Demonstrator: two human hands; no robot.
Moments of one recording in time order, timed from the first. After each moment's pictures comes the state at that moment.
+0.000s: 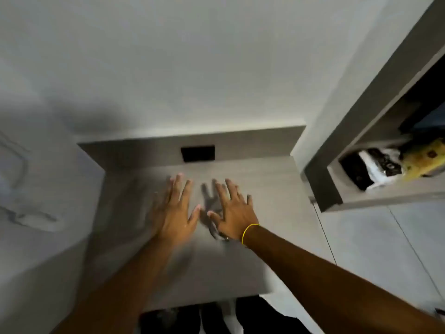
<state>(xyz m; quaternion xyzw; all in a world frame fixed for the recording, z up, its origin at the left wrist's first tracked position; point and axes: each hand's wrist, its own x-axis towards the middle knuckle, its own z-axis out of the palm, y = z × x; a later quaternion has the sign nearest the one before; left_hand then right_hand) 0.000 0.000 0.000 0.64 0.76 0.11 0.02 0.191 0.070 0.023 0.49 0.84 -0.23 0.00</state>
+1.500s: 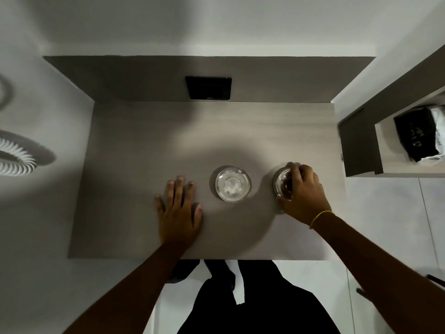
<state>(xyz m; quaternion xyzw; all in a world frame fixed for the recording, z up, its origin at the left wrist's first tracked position) 0.035 -0.096 -0.156 0.54 0.83 0.07 0.09 0.325 0.103 -0.055 0.57 0.79 -0.22 0.07</state>
